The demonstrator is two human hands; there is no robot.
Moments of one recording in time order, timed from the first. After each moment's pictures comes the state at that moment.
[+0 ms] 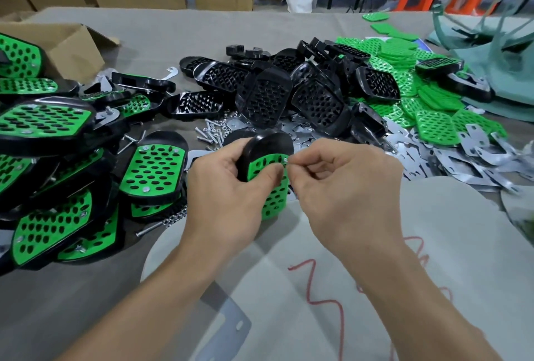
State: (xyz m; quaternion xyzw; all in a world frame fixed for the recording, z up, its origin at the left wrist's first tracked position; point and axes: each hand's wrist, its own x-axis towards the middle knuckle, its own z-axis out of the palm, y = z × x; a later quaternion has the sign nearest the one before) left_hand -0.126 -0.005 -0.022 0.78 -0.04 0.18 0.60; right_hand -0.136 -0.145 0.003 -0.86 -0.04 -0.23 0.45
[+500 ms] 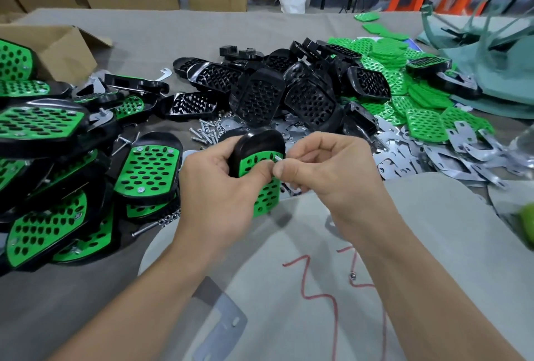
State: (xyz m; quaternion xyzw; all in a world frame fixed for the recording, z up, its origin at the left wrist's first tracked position) left_hand -0.122 -0.004 -0.022 0.76 -0.04 0.16 0.63; right_hand -0.113 -0.162 -0.006 -0.69 -0.03 -0.01 0.72
